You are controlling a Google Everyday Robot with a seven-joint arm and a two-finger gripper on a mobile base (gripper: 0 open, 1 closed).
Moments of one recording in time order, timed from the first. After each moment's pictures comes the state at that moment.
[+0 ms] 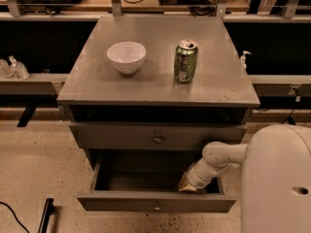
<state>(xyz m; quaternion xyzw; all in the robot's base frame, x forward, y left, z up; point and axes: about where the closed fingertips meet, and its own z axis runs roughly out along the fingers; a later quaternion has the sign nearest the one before) 0.524 -0.129 0.370 -0.66 0.71 0.16 0.15</state>
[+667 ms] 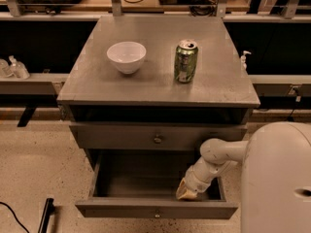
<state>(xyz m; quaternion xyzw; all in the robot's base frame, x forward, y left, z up) 0.477 -0.115 0.391 -0.69 0.68 0.23 0.10</state>
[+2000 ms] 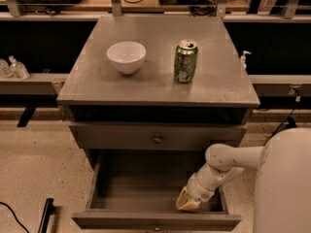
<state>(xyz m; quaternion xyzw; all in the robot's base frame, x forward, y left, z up) 0.429 -0.110 0.407 -0.67 0.67 0.30 0.09</state>
